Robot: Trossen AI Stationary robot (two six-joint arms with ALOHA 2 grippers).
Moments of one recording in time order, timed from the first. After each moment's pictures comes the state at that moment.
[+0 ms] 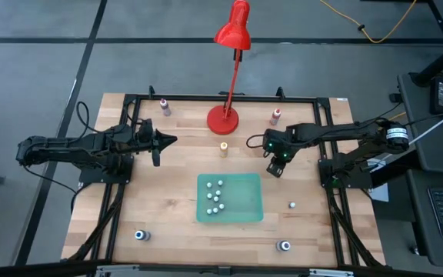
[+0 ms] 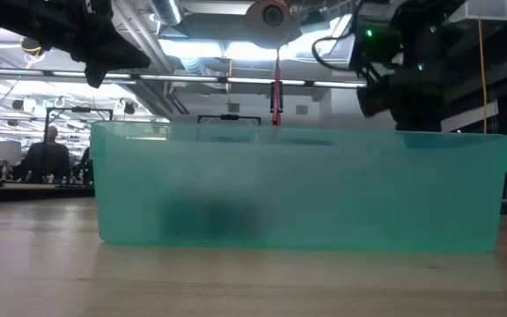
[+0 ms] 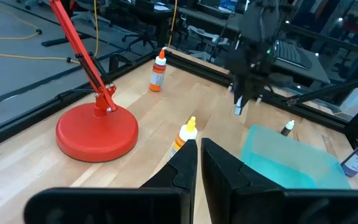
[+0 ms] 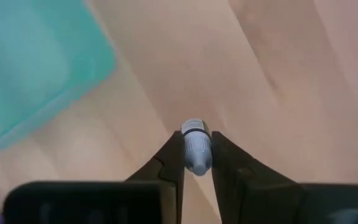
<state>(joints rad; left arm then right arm) 0.11 0.50 0.39 -0.11 -0.22 -0.32 -0.16 1.40 0.87 -0.84 -0.15 0.40</state>
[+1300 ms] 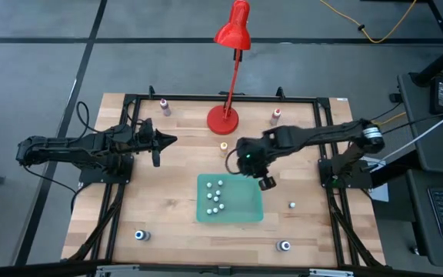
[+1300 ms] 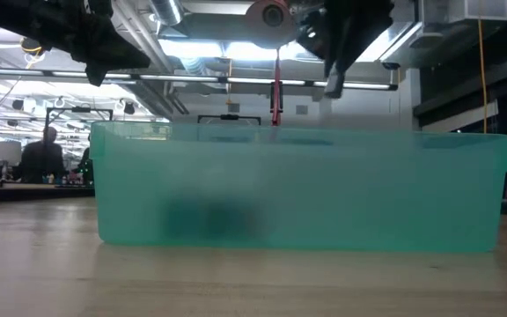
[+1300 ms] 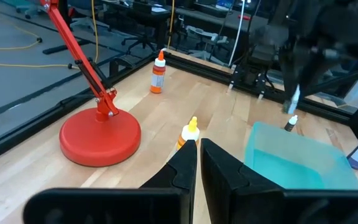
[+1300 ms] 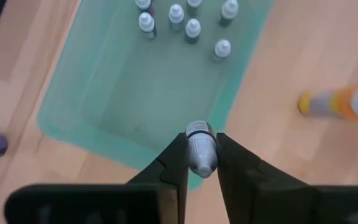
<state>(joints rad) 0.11 0.50 0.39 -0.11 -0.22 -0.27 0.09 1.68 1.51 -1.03 -0.13 -0.30</state>
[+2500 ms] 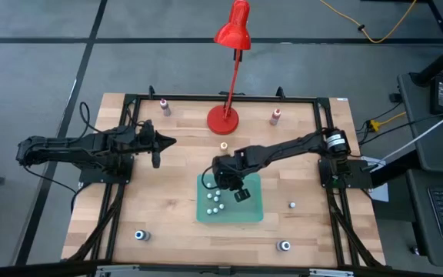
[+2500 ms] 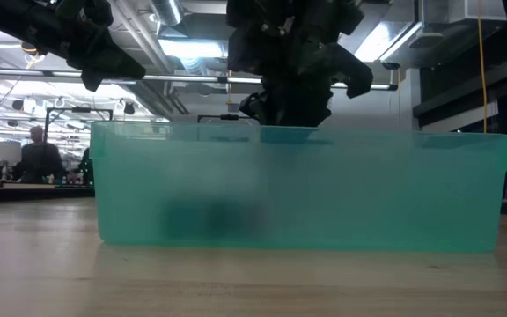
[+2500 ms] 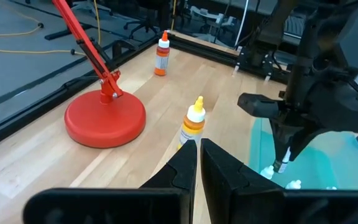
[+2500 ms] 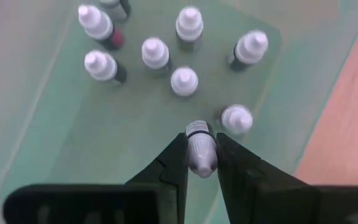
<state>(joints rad) 0.11 0.50 0.39 -0.19 -0.22 -0.27 0.11 2.01 1.51 -0.69 -0.13 -0.32</state>
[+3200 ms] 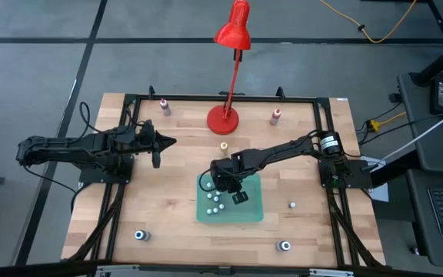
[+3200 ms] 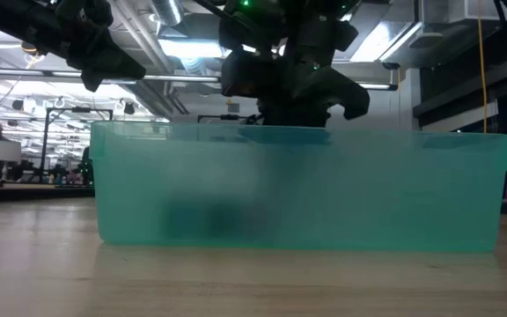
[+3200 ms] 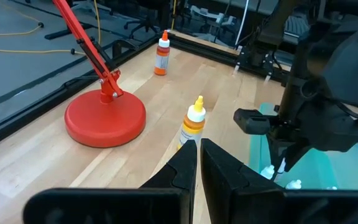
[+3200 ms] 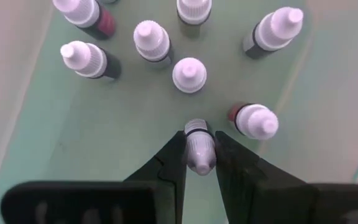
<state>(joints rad) 0.11 0.50 0.39 -0.18 -0.22 -0.27 0.12 2.08 1.51 -0.66 -0.15 -0.27</state>
